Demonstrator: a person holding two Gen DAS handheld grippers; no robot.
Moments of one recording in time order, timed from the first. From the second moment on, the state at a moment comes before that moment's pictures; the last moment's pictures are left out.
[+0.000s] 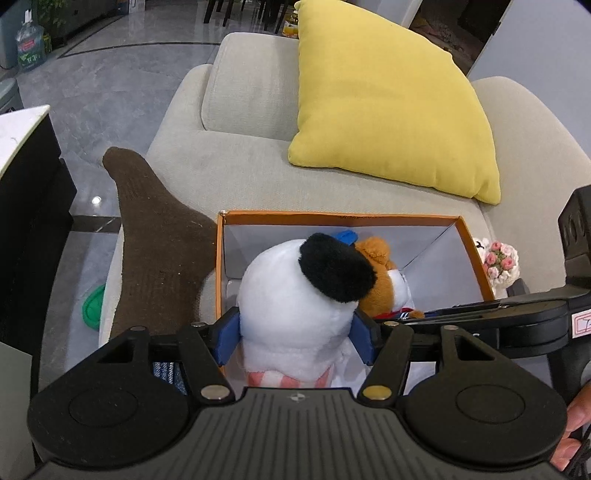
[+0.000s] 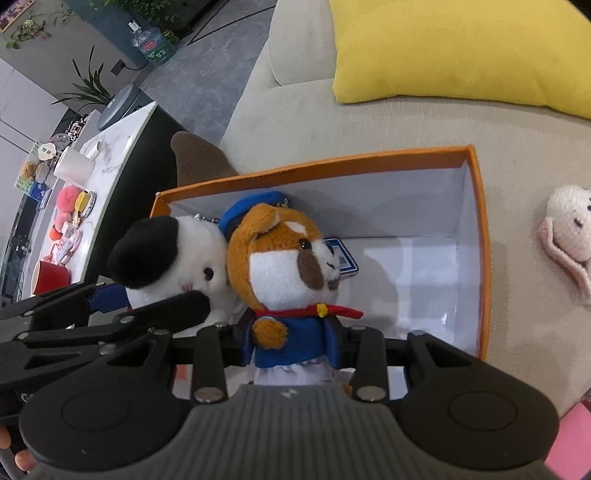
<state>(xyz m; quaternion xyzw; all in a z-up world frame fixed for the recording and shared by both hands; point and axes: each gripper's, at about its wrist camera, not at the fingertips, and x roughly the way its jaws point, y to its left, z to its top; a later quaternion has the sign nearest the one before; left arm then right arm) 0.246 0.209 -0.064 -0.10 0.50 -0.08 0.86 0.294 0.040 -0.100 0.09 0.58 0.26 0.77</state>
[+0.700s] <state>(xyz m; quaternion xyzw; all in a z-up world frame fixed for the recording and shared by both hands) 0.218 0.227 -0.046 -0.13 0.45 -0.08 0.88 0.293 0.058 -0.137 0.12 0.60 0.22 0.76</state>
